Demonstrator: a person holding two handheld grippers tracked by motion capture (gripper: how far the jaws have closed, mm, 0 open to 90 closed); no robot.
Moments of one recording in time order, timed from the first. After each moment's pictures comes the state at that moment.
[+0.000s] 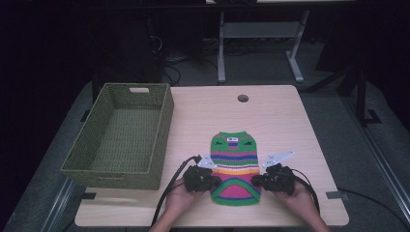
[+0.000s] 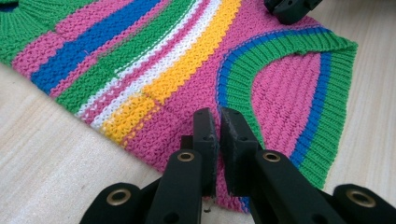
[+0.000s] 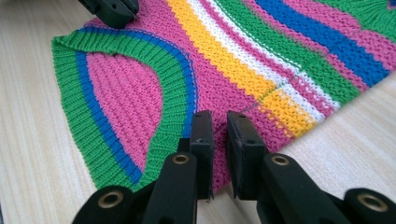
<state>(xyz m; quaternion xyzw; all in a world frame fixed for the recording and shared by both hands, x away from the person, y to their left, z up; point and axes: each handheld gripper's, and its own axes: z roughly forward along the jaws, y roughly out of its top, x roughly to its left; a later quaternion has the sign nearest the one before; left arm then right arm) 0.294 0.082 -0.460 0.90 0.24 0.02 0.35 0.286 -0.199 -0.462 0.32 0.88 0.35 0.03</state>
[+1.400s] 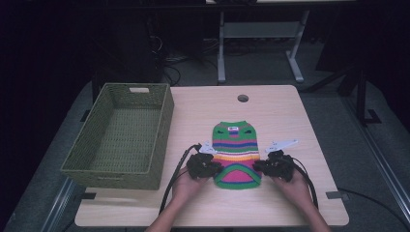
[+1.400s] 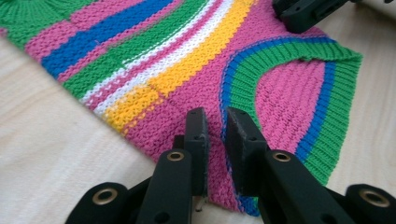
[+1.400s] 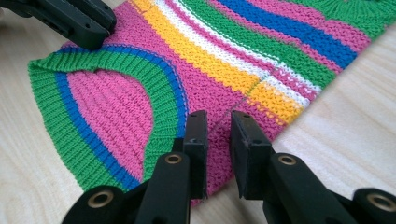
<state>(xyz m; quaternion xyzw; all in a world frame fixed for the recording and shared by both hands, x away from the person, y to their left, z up) 0.334 0.075 -0.466 0.88 0.30 0.03 0.38 0.325 -0.209 -0.467 0.38 0.85 0.36 0.06</state>
